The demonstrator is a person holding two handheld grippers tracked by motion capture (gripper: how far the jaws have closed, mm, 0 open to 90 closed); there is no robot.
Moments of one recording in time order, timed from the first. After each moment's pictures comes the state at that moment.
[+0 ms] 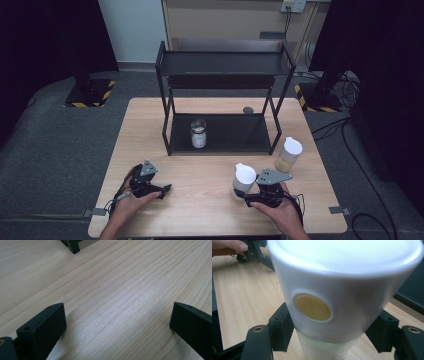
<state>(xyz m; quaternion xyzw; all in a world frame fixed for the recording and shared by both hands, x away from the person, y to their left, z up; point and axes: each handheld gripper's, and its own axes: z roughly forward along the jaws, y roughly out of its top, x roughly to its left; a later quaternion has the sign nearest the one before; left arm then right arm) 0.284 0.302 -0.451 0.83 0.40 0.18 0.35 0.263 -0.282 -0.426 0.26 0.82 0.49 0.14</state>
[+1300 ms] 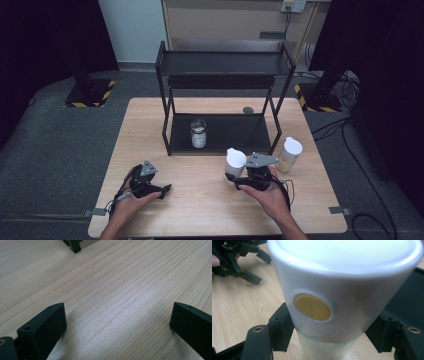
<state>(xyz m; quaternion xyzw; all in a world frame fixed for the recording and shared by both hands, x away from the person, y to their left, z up) 0.282 0.301 -0.451 0.83 0.40 0.18 0.35 0.296 -0.246 -0.412 0.27 0.82 0.48 0.16</state>
